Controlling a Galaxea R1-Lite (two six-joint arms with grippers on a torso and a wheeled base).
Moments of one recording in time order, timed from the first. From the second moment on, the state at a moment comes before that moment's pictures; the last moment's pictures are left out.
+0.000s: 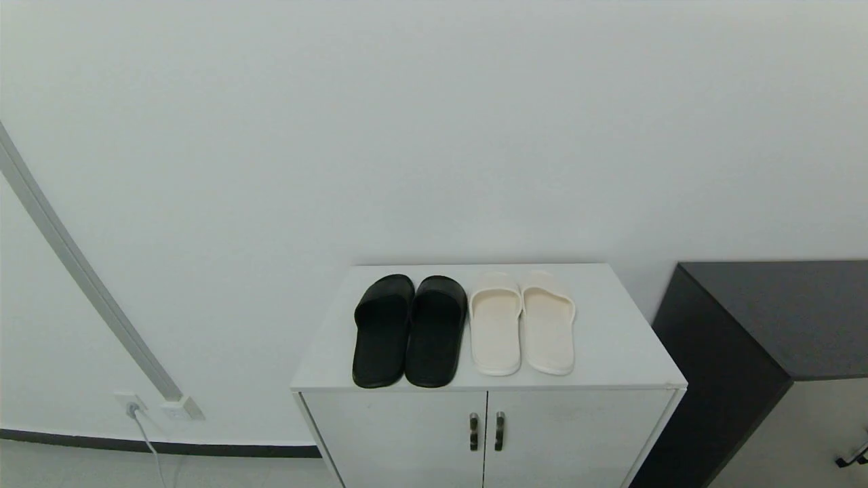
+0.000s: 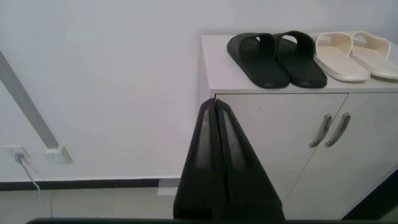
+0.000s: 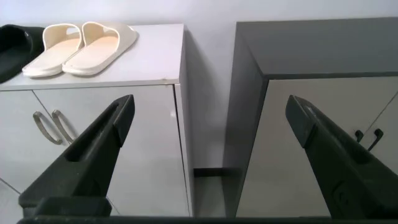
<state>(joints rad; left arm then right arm) 0.00 0.00 0.00 0.00 0.00 -0.02 0.00 0.00 0.00 0.00 -0.01 -0.01</state>
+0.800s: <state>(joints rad) 0.00 0.00 0.00 0.00 0.00 -0.02 0.17 0.67 -0.20 -0.27 0.11 0.06</state>
